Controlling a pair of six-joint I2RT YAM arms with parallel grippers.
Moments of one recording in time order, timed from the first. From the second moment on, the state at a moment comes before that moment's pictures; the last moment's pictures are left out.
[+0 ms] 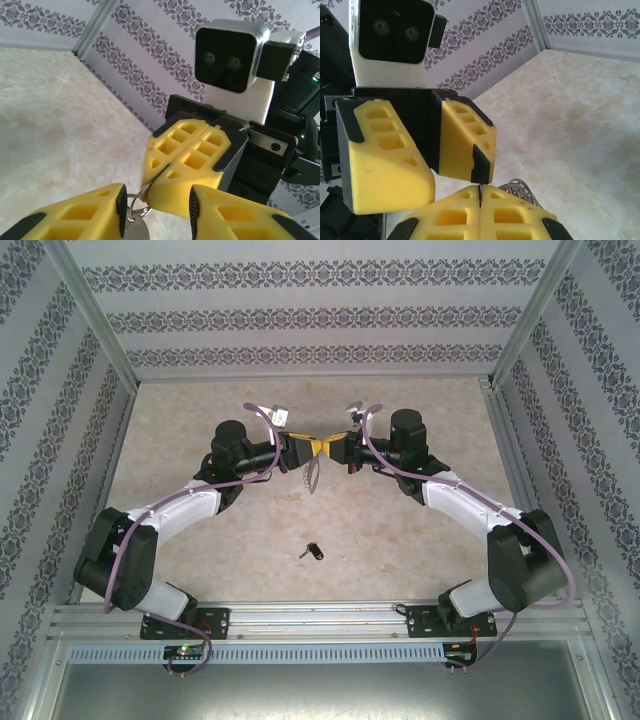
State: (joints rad) left arm -0.42 1.49 0.84 0.59 0.75 -0.63; right arm 0.41 1.45 0.90 0.33 -0.82 0.32
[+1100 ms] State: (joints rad) left arm -0.42 1.53 0.83 0.71 0.76 -0.70; right arm 0.40 1.46 0.90 0.35 -0.85 0.34
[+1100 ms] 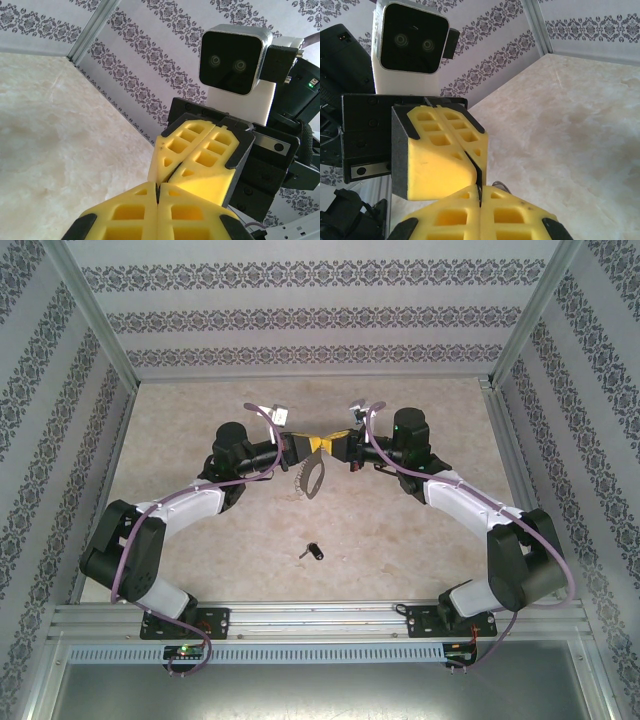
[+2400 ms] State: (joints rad) left arm -0.44 1.53 0.80 0.71 0.73 -0.56; right arm 0.34 1.44 0.81 0.45 -0.83 0.40
